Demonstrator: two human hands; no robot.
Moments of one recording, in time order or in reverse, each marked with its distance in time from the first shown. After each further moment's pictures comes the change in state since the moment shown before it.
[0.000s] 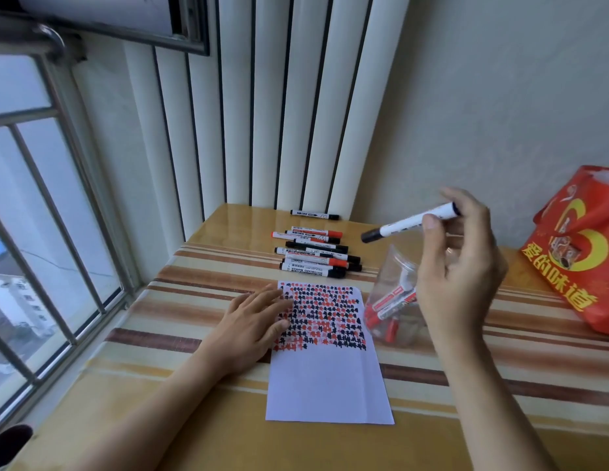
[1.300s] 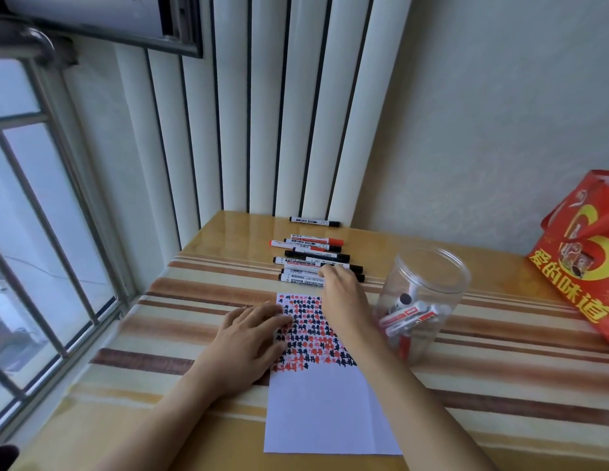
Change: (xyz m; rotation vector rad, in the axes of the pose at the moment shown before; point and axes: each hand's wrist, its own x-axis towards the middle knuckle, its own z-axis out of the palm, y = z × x) left_hand 0.003 -0.005 0.004 0.007 0.031 -0.022; right_hand -0.086 0.051 0.138 -0.354 -0.947 0.106
